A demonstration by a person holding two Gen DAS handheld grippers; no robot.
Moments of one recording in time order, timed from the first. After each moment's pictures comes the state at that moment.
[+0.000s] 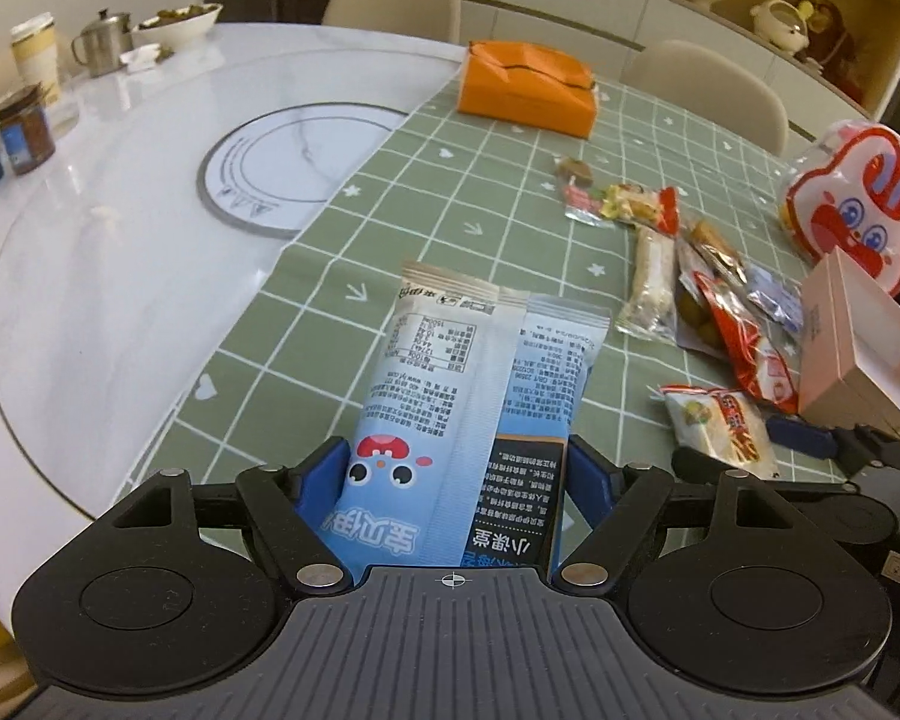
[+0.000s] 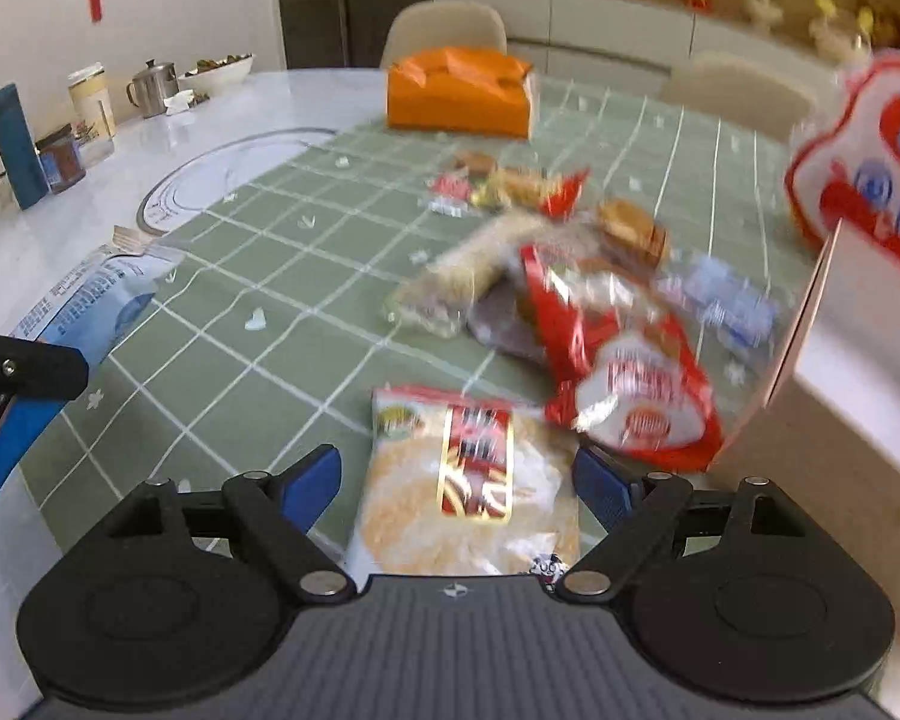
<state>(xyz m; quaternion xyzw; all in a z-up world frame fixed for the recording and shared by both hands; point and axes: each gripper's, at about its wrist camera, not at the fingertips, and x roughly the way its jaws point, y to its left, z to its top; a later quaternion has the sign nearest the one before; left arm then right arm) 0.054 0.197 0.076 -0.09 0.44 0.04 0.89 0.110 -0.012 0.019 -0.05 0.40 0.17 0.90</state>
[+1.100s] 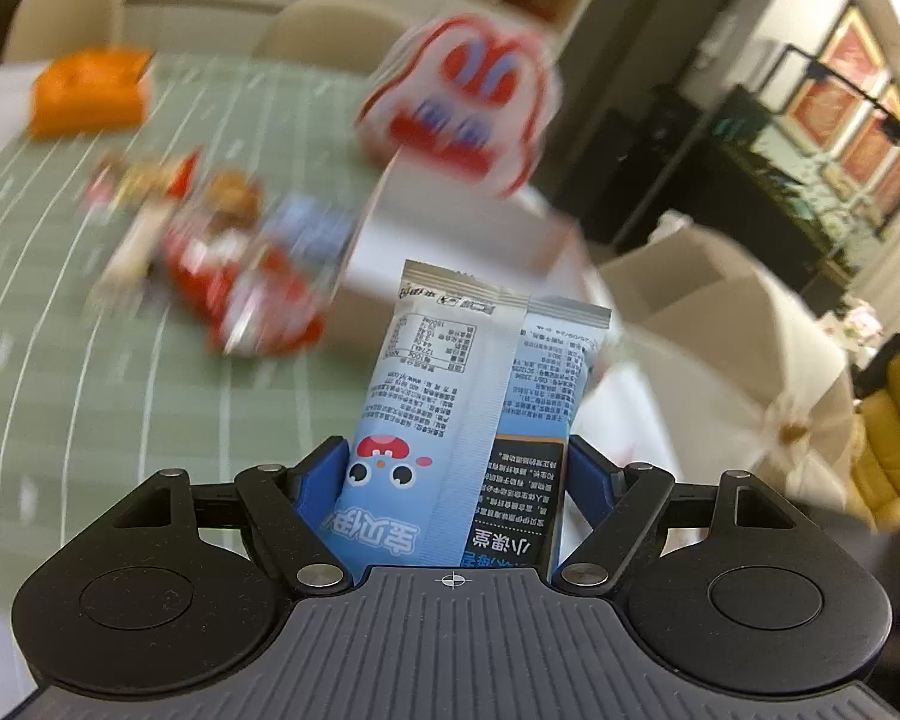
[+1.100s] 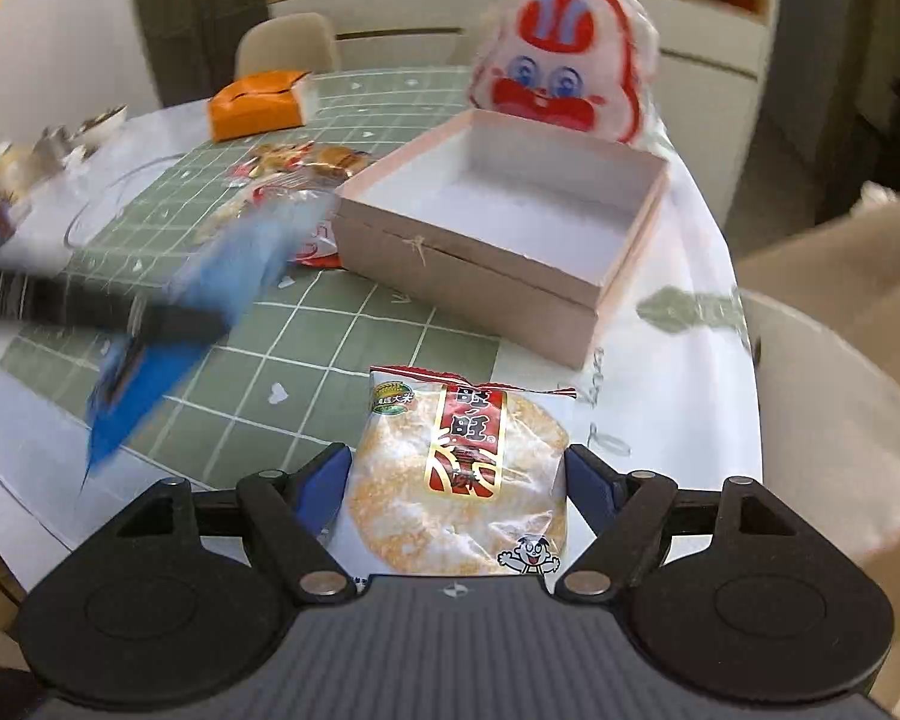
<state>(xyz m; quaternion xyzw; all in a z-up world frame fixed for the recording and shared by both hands) 0.039 -0.014 0.115 -0.08 0.42 -0.26 0.87 -0.044 -0.211 0.077 0.02 0.43 0.05 0.90</state>
